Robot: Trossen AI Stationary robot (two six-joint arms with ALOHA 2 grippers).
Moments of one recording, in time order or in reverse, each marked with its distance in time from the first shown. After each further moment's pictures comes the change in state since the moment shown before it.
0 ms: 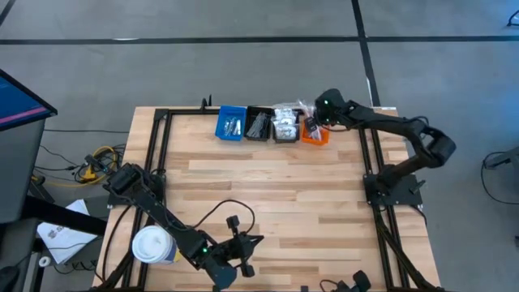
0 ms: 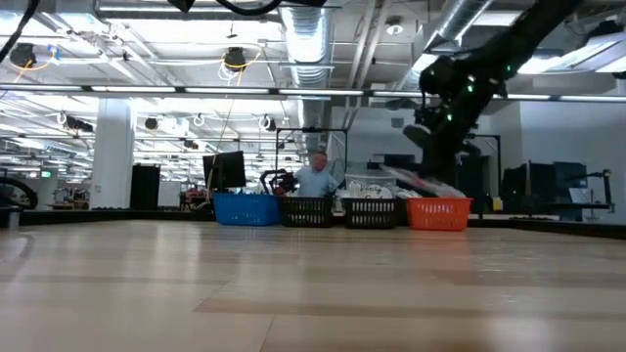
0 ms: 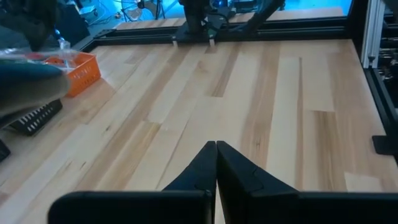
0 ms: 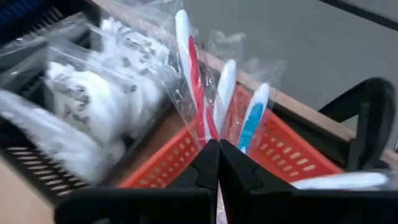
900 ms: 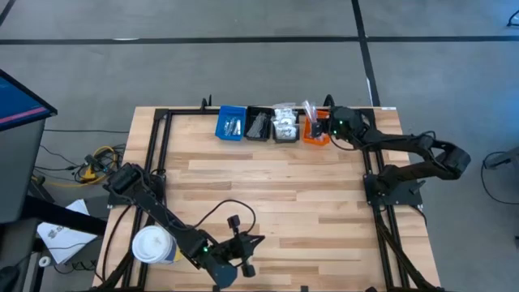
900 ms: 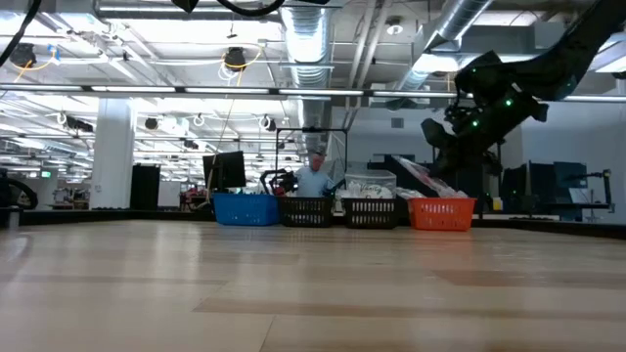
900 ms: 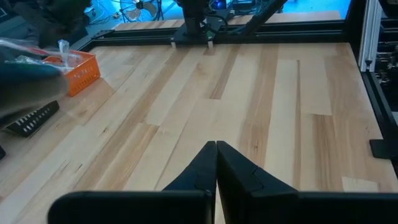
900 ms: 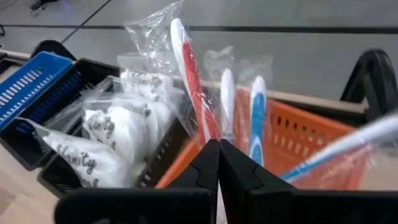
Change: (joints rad) left arm 0.006 0.000 0.000 0.020 0.008 0.009; right arm 0.031 -0.180 -0.395 0.516 0.055 0.258
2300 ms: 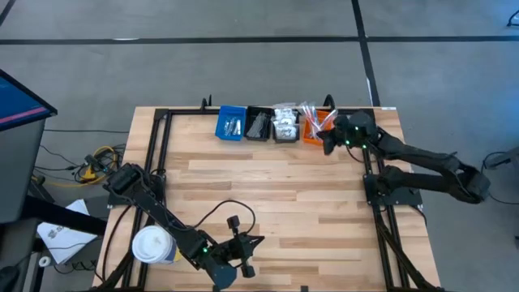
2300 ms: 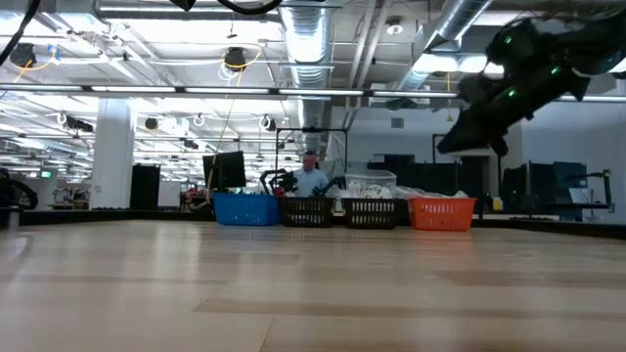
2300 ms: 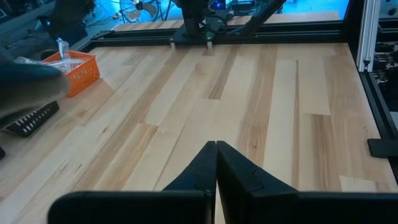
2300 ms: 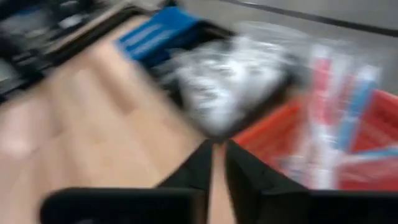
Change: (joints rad) left arm -0.005 0.000 0.000 0.000 -0.003 0.000; right arm 0.033 -0.350 -0.055 -0.264 -0.338 -0.181
